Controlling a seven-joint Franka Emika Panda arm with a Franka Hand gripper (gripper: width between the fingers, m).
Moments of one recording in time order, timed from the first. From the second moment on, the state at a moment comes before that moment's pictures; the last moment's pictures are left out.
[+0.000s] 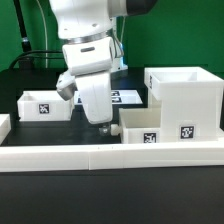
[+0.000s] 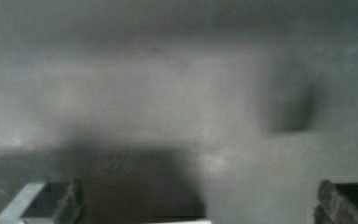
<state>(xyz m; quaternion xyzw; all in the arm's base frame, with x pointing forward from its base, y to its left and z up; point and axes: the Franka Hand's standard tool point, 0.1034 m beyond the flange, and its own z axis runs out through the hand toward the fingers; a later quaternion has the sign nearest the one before) 0.532 -0.022 0.015 -0.71 -0.70 -0.04 0.08</state>
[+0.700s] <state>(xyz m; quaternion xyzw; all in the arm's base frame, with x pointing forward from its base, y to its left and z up) 0.533 0.018 0.018 -0.73 -0.68 -0.04 0.08</state>
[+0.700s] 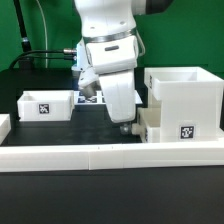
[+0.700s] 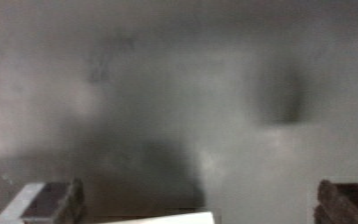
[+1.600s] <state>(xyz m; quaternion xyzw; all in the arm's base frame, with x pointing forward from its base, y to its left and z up) 0.506 -0.014 0.040 -0.76 -0.65 -0.03 0.06</state>
